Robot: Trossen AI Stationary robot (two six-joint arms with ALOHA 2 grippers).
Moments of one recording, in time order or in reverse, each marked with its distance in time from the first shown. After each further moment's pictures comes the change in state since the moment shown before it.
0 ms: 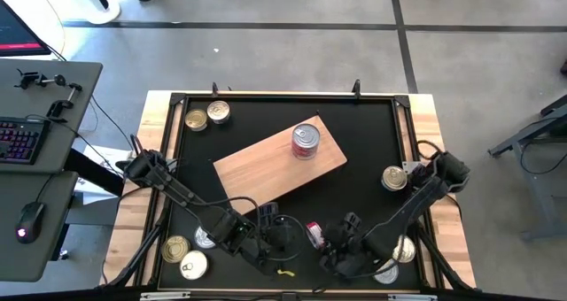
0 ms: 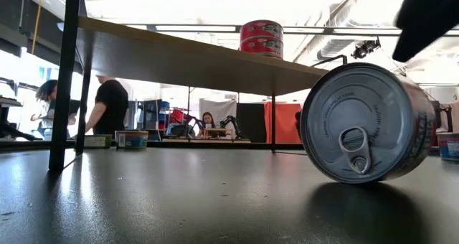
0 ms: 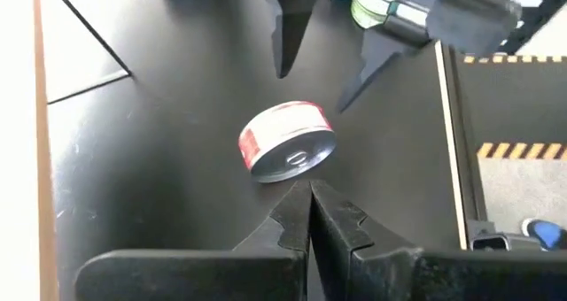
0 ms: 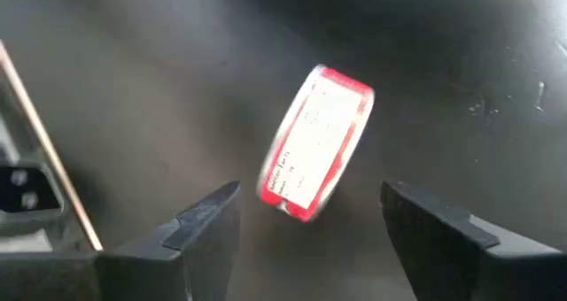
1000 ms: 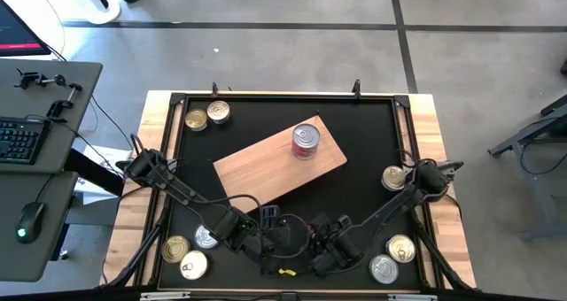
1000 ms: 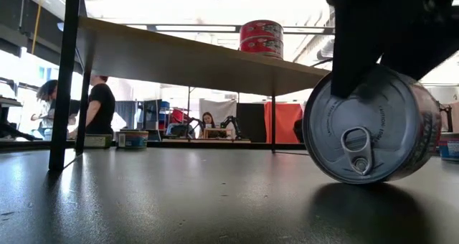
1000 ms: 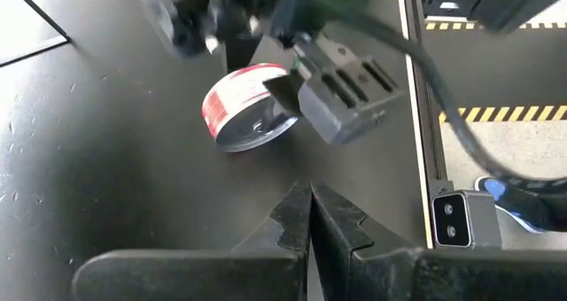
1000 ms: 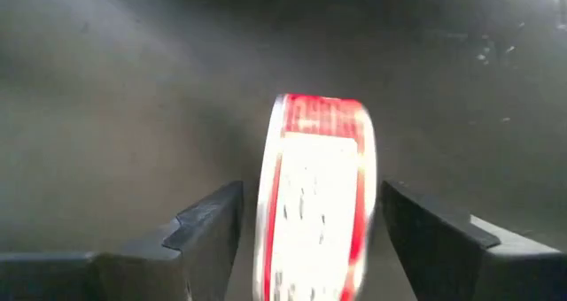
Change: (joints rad) left arm 0.013 0.000 0.000 -0.024 0.154 0.002; right arm -0.097 0.168 0.111 -0.057 -0.079 0.285
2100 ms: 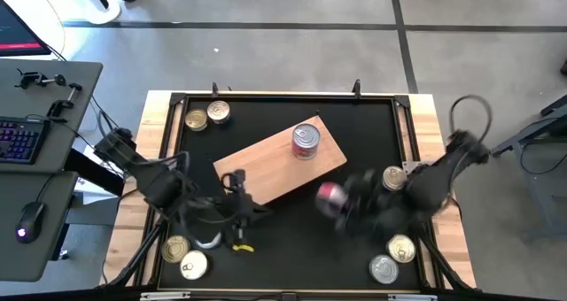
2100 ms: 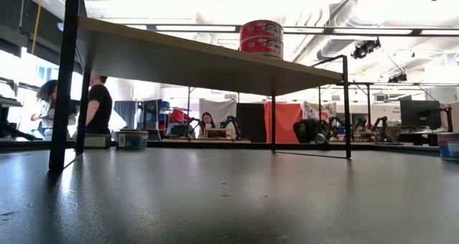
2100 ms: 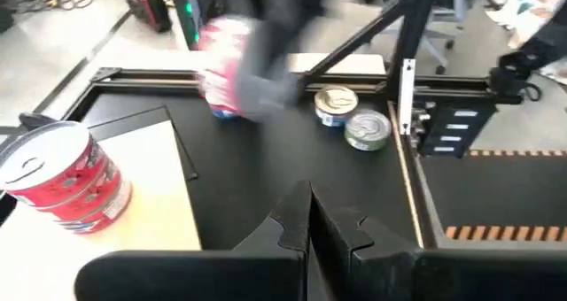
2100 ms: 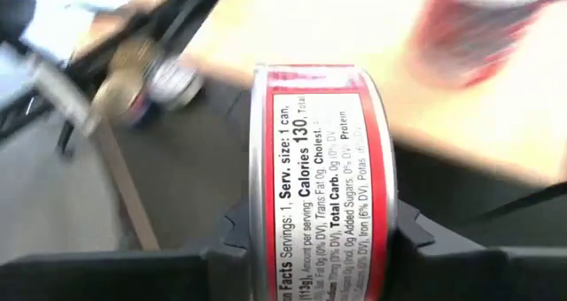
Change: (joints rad) left arm -0.063 -0.347 0.035 -0.045 -0.280 0.129; right arm -0.007 -0.494 0.154 -0.261 0.238 -0.422
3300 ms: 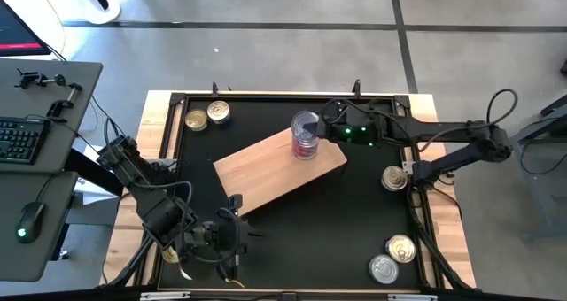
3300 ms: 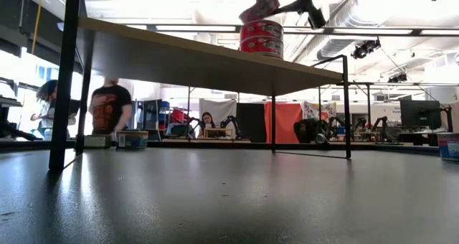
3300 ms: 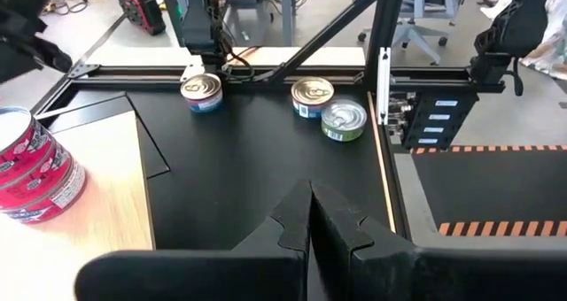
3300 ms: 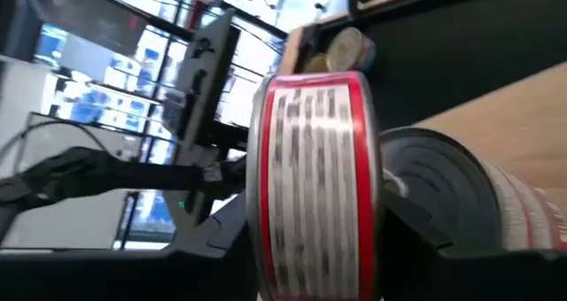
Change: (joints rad) left arm -0.119 0.081 -0.003 0.037 -0.100 -0.077; right arm -0.722 -0.286 -0.613 1.003 -0.406 0.057
